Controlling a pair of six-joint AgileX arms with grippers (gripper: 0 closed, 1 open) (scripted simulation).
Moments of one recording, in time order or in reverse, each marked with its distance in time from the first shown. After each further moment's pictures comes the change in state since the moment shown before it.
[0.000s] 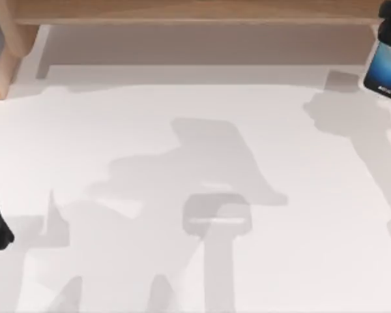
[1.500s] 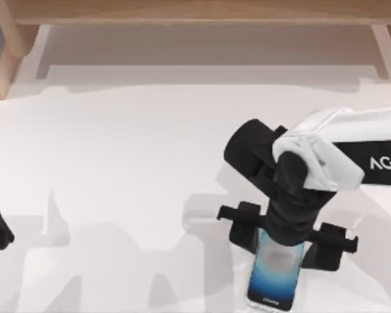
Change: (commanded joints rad) left arm 0.000 0.000 0.000 0.000 0.000 0.000; right arm 0.593 0.467 -0.019 -0.403 0.063 0.569
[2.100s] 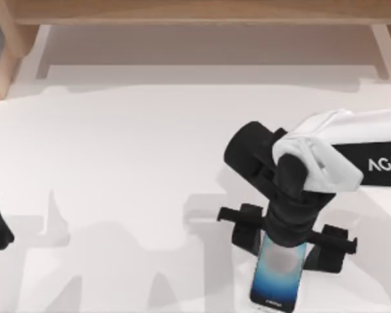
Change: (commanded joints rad) left arm 0.000 0.000 0.000 0.000 0.000 0.000; right arm 0.002 0.066 -0.026 0.079 -0.020 0.016
